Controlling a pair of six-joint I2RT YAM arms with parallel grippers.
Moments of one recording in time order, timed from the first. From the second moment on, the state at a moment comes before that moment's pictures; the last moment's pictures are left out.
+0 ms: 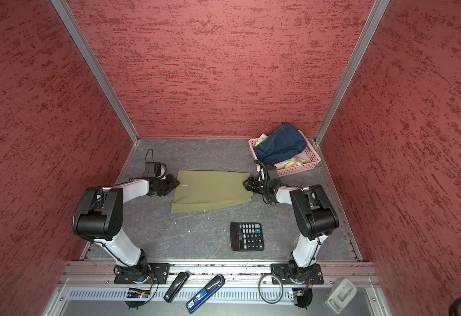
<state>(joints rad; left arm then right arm) -0.02 1.73 0.90 -0.18 0.26 -0.62 0.24 1.77 0.80 0.19 -0.40 0.53</state>
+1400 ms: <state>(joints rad) -0.02 1.81 1.00 -0.28 0.26 -0.58 0.24 1.87 0.86 0.29 -0.46 0.56</state>
